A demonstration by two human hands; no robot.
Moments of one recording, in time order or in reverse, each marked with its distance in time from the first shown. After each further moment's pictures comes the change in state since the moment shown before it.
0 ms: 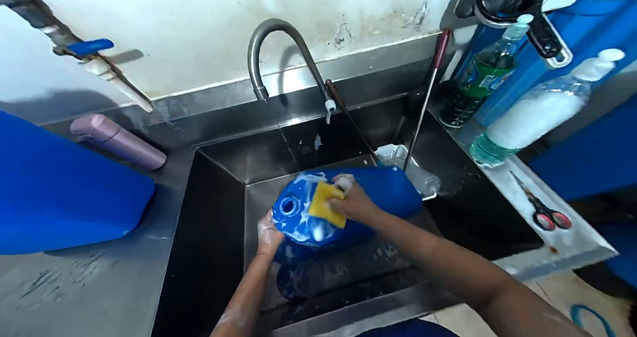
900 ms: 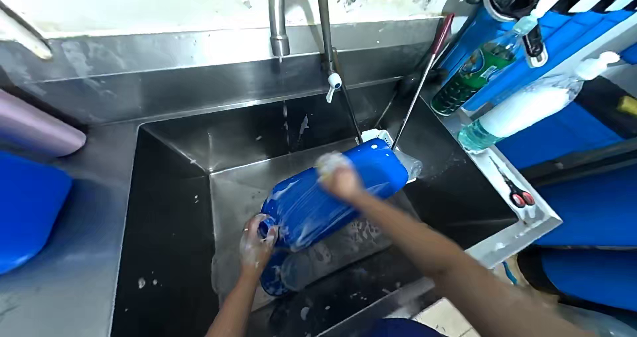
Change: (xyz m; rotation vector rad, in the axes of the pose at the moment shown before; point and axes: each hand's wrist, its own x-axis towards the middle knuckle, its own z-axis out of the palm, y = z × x) left_hand -0.001 -0.080 -0.003 -0.065 -0.185 -0.145; right_hand 0.056 0.074 0.071 -0.788 -0.057 -0.024
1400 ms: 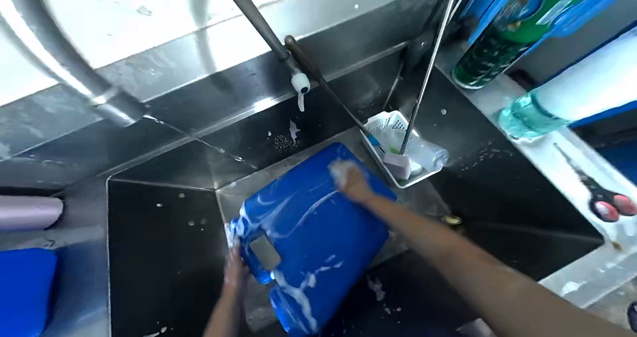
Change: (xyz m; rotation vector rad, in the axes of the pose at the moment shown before) left_hand 0.057 -0.016 0.001 -0.292 0.024 -0.614; right_hand 0.041 0.117 0.065 0.318 -0.146 0.129
